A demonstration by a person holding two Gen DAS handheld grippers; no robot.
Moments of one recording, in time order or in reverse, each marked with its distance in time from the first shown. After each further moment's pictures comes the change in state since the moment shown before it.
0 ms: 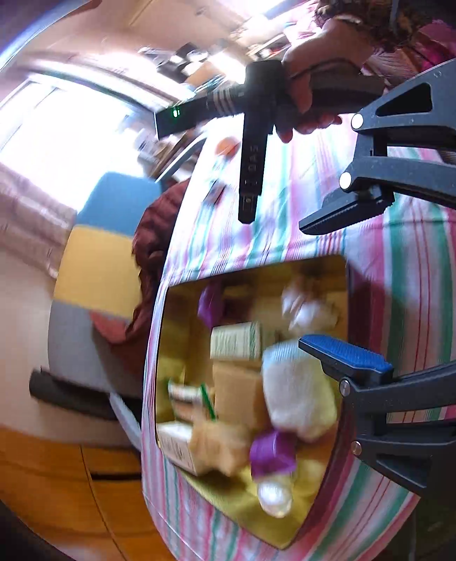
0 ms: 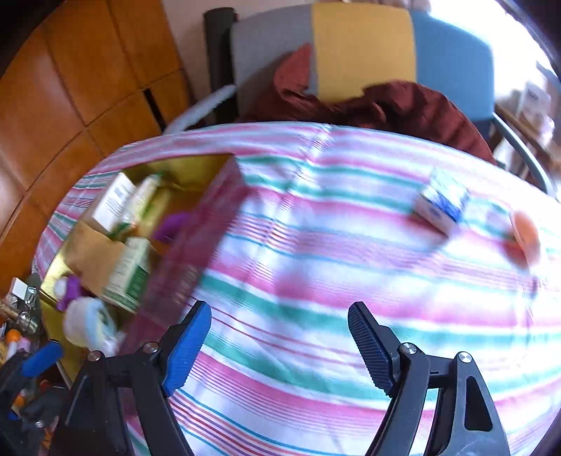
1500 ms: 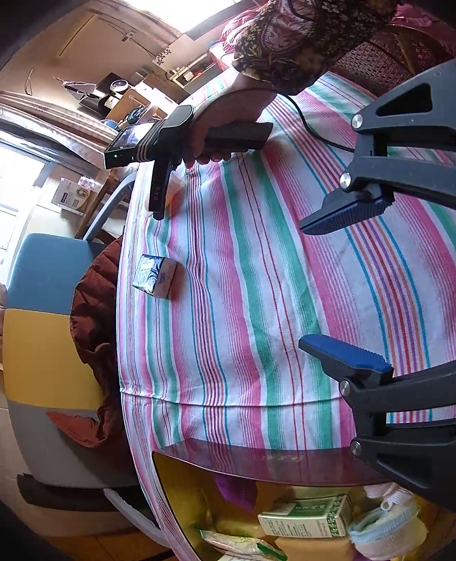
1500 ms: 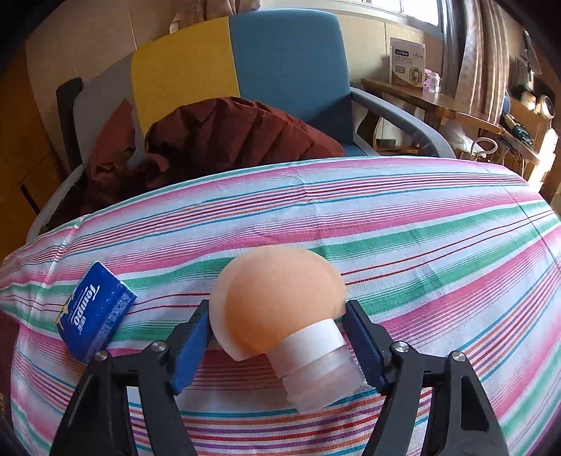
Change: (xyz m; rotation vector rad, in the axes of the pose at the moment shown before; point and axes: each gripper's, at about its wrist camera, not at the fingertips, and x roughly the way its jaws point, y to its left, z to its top) left arm 0.116 -0.121 0.044 0.200 0.258 -0.109; right arm 0.029 -0.274 0.068 0.267 -0.170 -0.287
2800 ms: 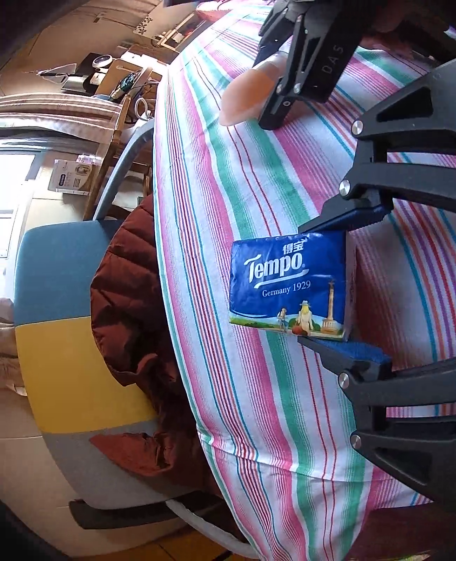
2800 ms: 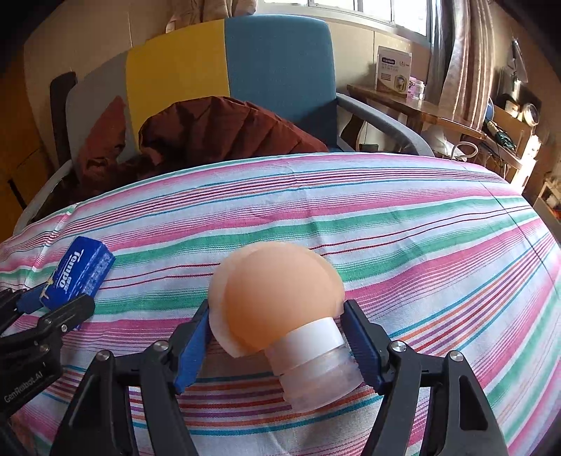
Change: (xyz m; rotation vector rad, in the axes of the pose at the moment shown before) left arm 0.152 -0.019 0.135 0.122 -0.108 0.201; right arm -0.016 0.009 -0.024 -0.003 -0.019 -0.096
